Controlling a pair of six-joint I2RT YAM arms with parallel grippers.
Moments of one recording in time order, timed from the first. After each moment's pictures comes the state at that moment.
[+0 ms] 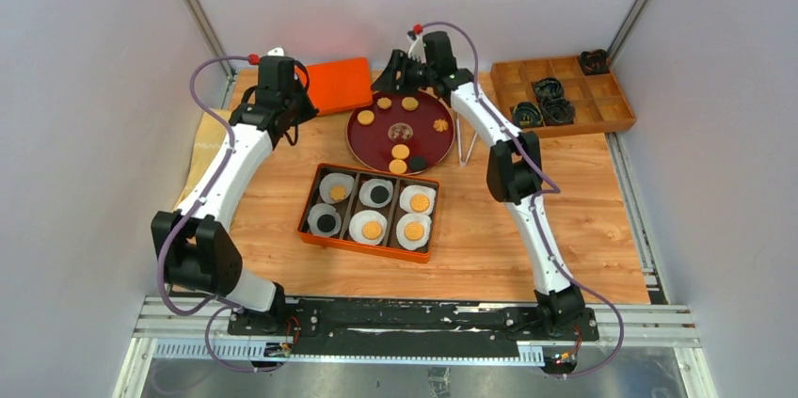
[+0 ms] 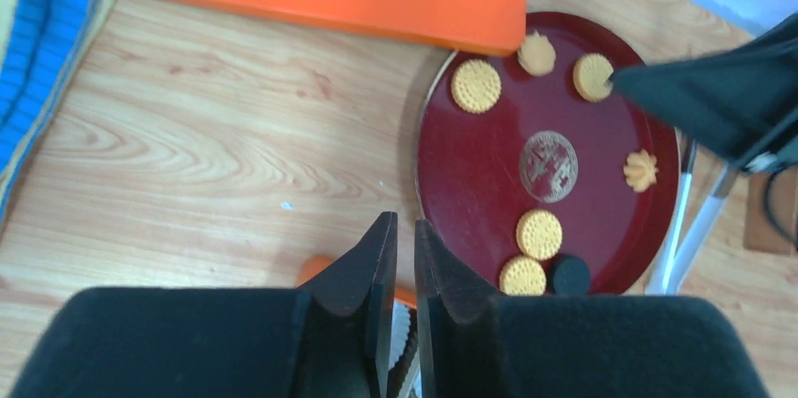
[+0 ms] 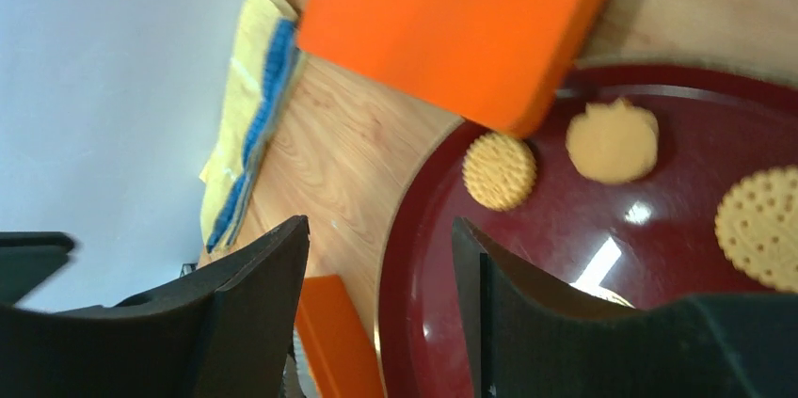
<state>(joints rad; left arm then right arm) -0.17 1.47 1.33 -0.48 -0.12 -0.50 0.44 2.55 2.48 -0.30 -0.62 0.60</state>
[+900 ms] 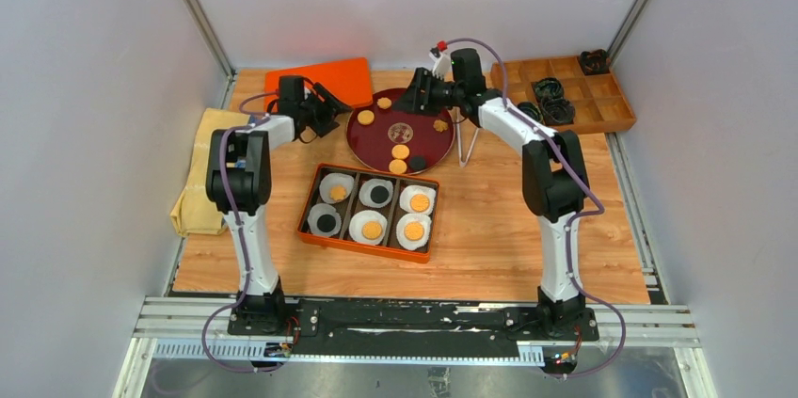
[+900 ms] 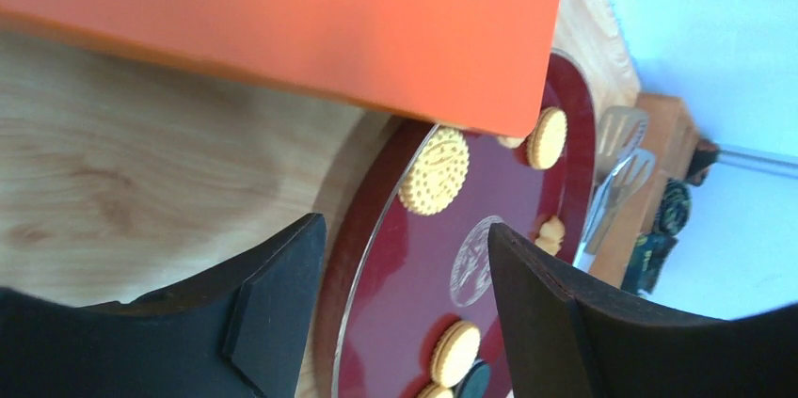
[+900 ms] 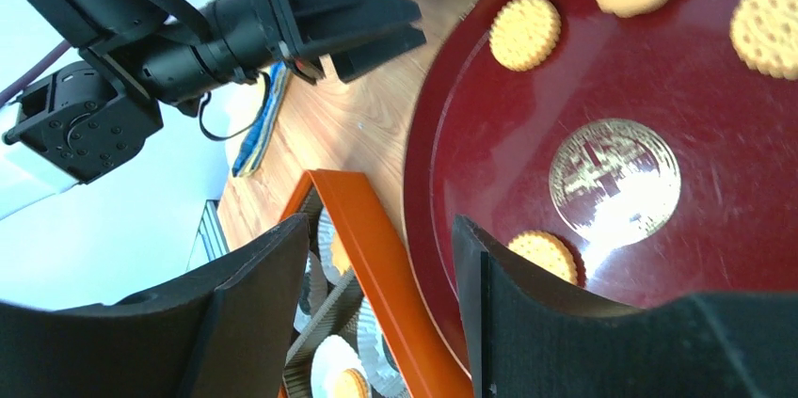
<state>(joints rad) -0.04 2.07 1.38 0.02 0.34 -0.87 0.39 2.13 1.76 -0.06 -0.71 0.58</state>
